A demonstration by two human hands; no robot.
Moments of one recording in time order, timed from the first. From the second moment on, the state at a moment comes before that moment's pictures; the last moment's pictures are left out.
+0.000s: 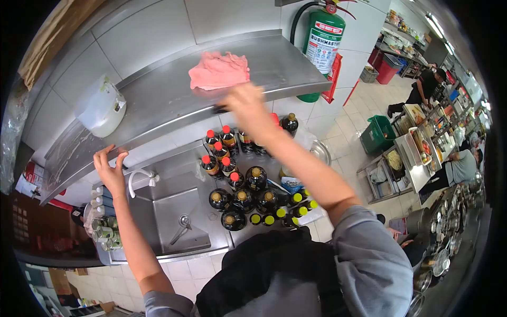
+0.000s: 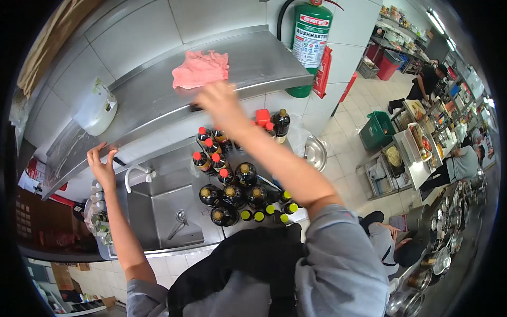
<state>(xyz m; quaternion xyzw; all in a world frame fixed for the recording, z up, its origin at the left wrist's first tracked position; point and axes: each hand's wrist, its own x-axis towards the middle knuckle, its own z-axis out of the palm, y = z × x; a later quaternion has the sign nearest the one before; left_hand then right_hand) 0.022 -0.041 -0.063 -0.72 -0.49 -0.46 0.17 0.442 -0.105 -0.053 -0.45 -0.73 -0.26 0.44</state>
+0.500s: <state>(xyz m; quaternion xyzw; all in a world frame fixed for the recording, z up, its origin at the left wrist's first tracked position) 0.022 -0.039 -0.064 -0.72 -0.49 -0.48 0.15 0.541 -0.141 -0.067 -0.52 -0.68 -0.28 0.43</state>
